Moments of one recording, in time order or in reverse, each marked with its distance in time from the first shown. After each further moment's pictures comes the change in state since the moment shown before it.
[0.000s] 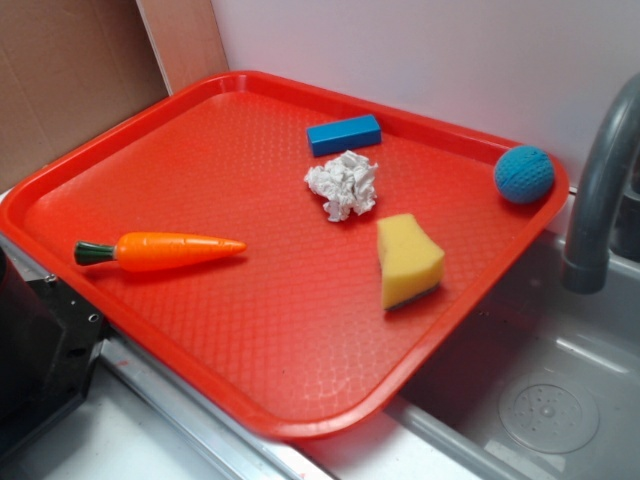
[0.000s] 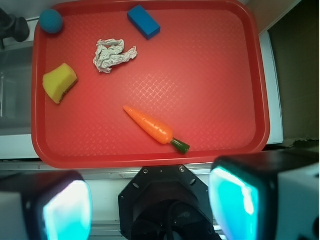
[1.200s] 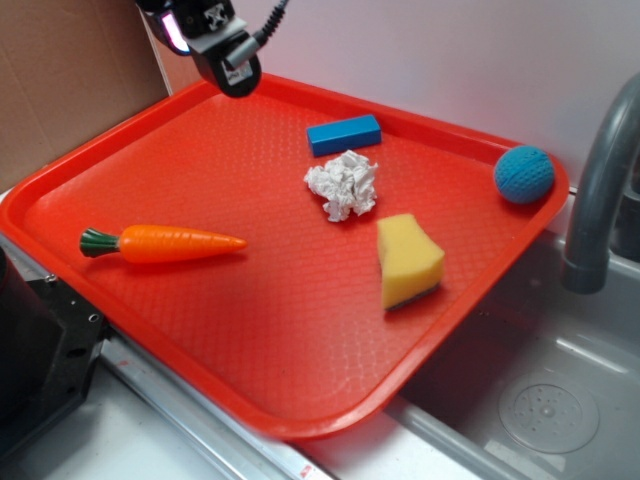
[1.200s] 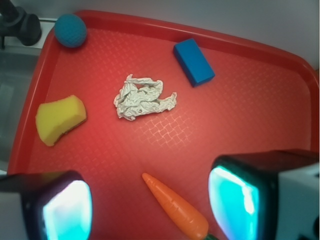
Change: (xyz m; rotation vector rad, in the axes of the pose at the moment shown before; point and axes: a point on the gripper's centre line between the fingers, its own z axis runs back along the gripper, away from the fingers) arm 0.078 -0.032 -0.084 -0.009 -0.098 -0.229
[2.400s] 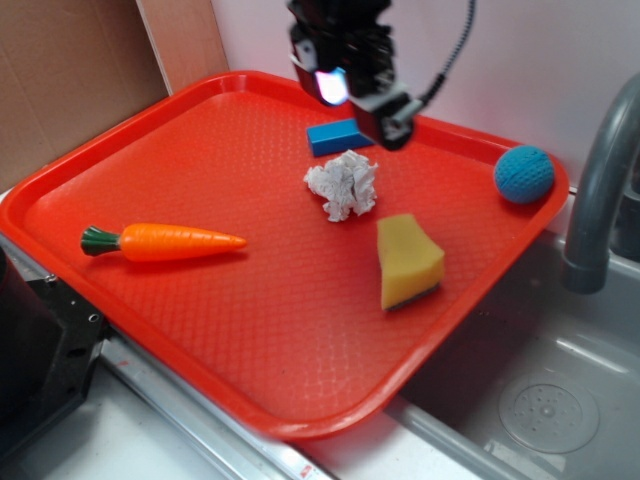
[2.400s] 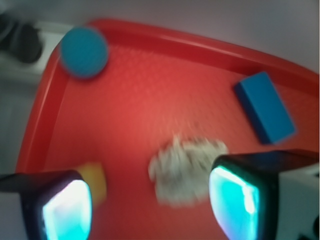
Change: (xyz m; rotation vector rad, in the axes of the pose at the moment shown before) arm 0.075 -0.041 -0.095 -0.068 0.022 0.033
